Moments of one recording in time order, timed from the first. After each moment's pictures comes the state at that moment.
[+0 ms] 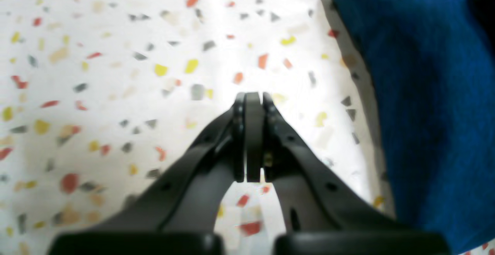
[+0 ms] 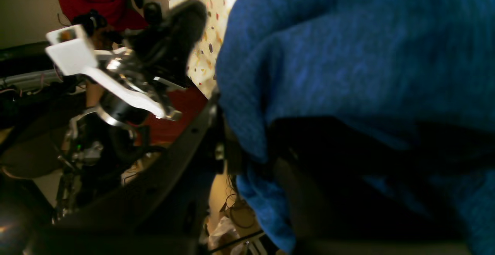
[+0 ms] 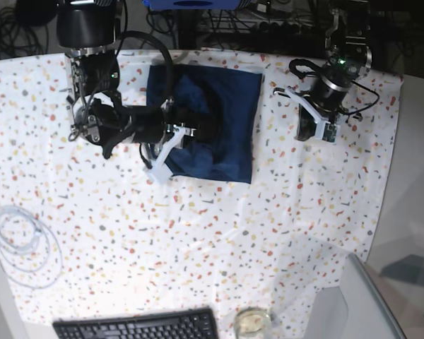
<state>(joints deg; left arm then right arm) 21.0 -11.6 -8.0 82.9 -2.5 -17.7 7.5 -0.6 -5.7 2.8 73.2 50.5 19.0 -72.0</state>
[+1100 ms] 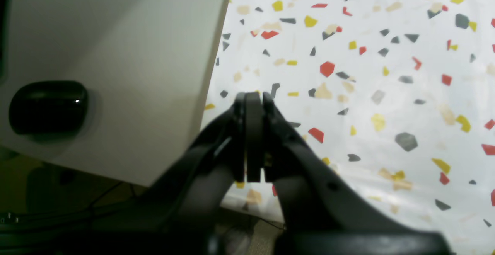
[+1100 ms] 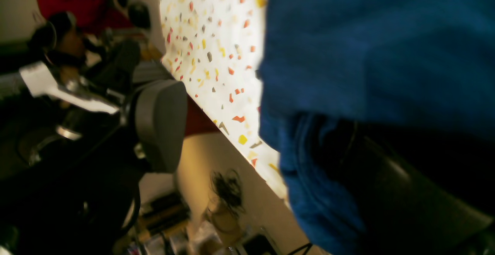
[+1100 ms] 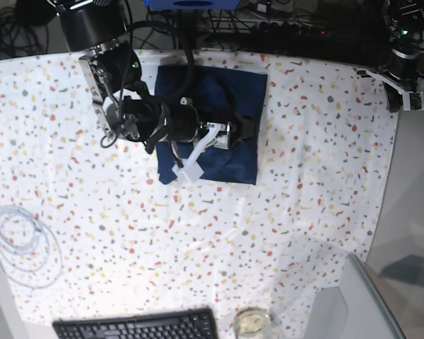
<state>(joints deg) 29.7 -13.2 -33.1 86.1 -2.9 -18.0 7.6 0.6 -3.3 -16.4 73.1 51.0 10.6 -57.2</state>
